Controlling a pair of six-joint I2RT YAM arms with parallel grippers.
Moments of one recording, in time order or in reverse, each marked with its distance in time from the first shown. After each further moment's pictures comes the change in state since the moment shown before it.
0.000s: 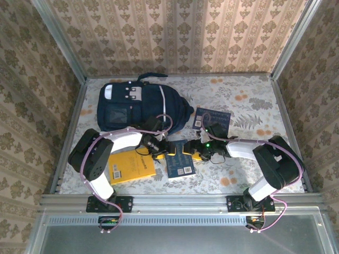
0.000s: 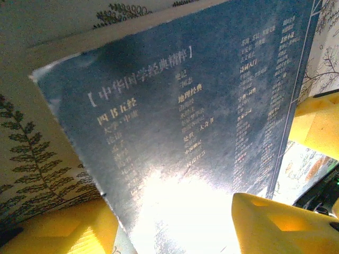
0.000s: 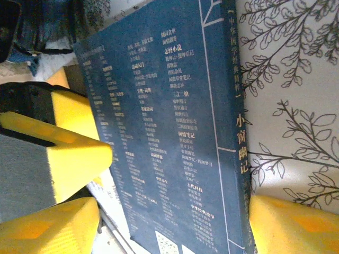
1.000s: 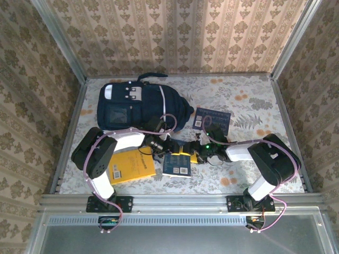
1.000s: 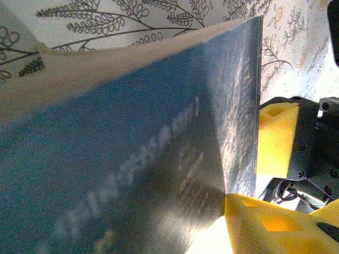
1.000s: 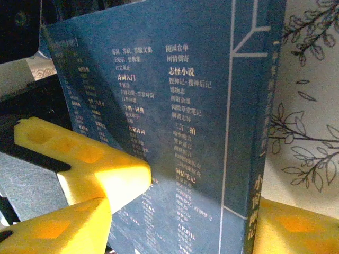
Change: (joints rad) left arm -0.021 0.037 0.002 0.130 0.124 0.005; right arm -0.002 0.042 -0.110 0.334 -0.151 0.262
